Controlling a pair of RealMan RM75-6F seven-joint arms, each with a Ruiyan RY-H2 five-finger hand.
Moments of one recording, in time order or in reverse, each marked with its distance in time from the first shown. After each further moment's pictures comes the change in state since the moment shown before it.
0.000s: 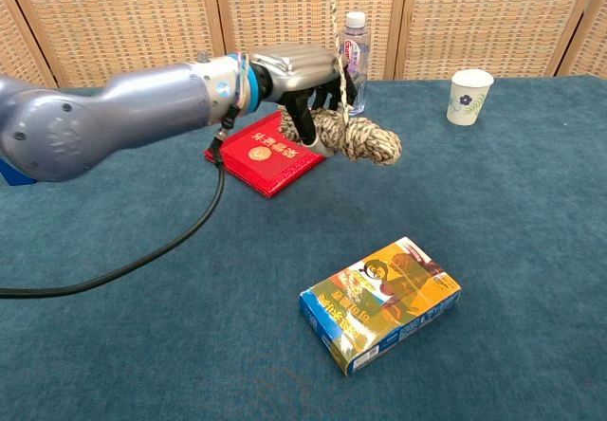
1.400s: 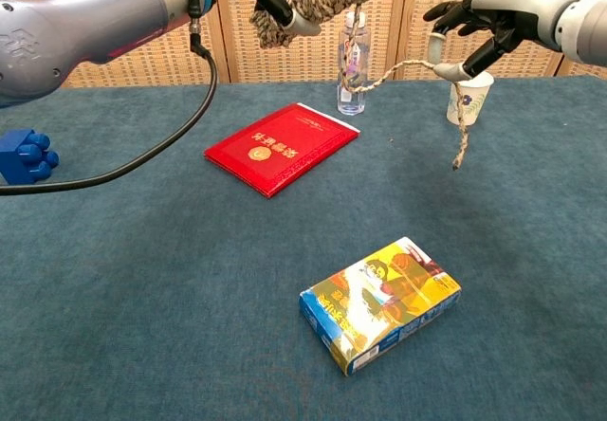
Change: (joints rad) left arm 0.056 0.118 -0.184 -0.114 -0.144 0.131 -0.162; right arm -0.316 -0.125 -0.232 0.096 -0.372 -0.100 0.378
